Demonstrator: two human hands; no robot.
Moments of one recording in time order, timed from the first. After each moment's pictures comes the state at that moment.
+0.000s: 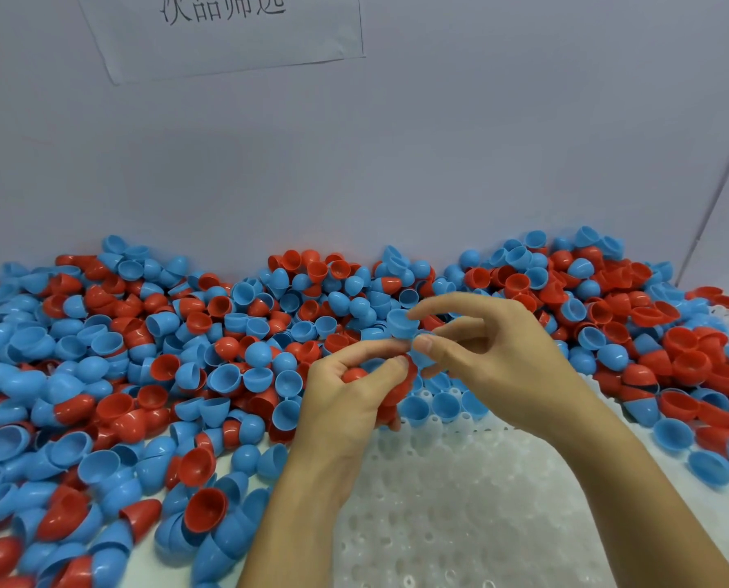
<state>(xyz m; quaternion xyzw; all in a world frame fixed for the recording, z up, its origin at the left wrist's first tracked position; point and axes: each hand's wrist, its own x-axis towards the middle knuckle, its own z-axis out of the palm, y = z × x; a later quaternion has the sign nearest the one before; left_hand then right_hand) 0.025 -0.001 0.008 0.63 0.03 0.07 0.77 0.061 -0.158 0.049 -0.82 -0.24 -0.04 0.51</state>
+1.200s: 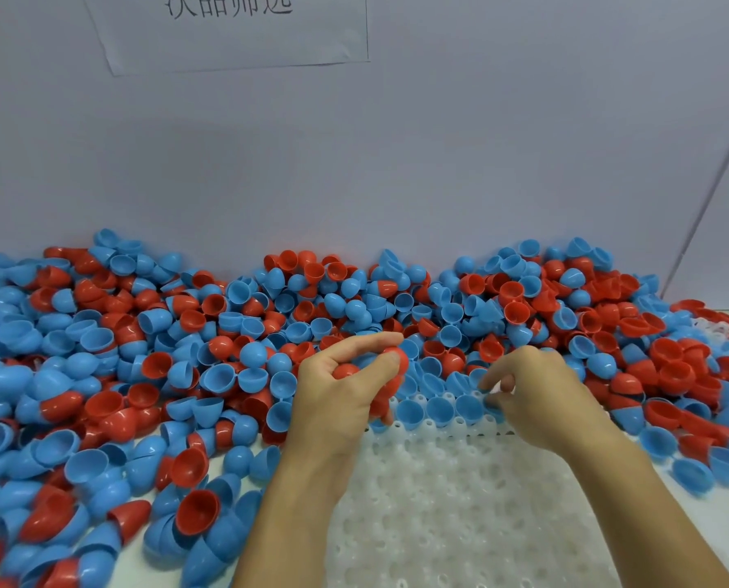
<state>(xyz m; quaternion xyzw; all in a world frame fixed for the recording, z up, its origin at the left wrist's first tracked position) 0.026 0.001 0.012 0.61 0.06 0.10 0.78 0.083 -0.197 0.014 -0.99 -0.02 -0.01 0.17</state>
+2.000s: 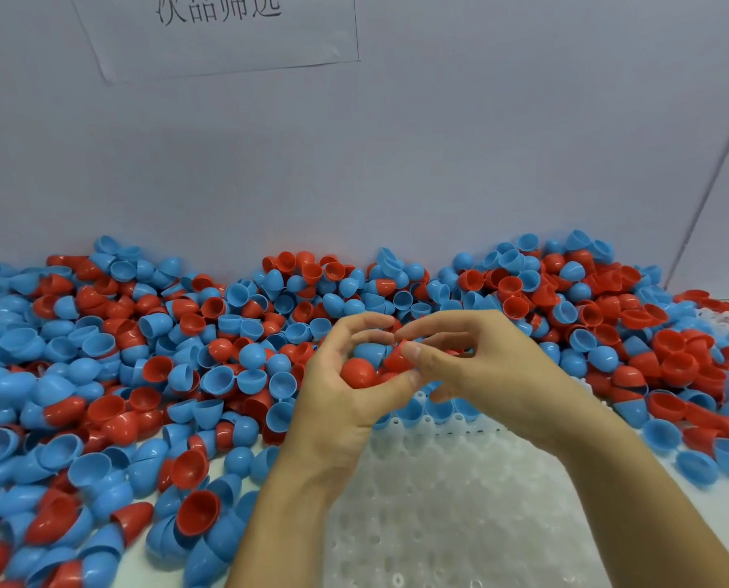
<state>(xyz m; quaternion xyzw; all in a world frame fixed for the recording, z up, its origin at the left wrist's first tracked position) 0.023 0.002 0.010 0.61 -0.06 0.10 0.78 0.056 -0.153 0.055 -0.81 -0.20 0.06 0.54</state>
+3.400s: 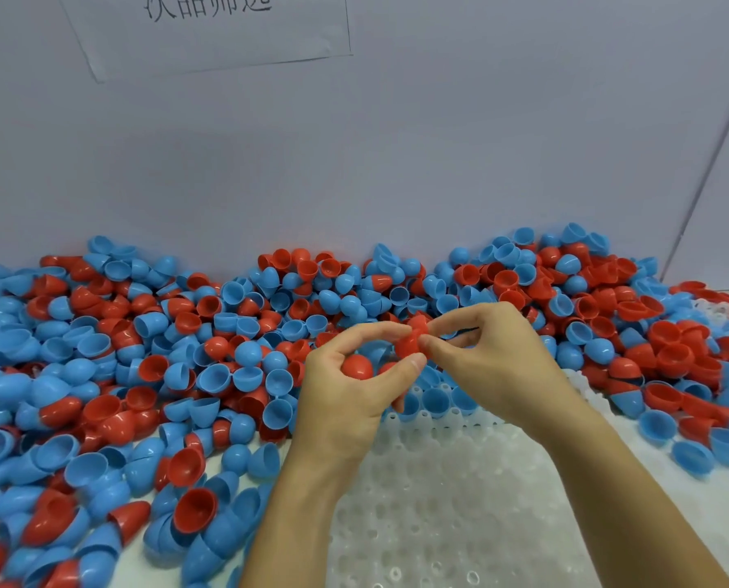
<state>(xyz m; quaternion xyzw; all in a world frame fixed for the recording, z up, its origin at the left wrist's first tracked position) 0.026 -0.007 0.008 0.66 -0.04 0.14 0.74 0.066 -0.156 0.044 -0.88 -0.11 -0.05 0.45</state>
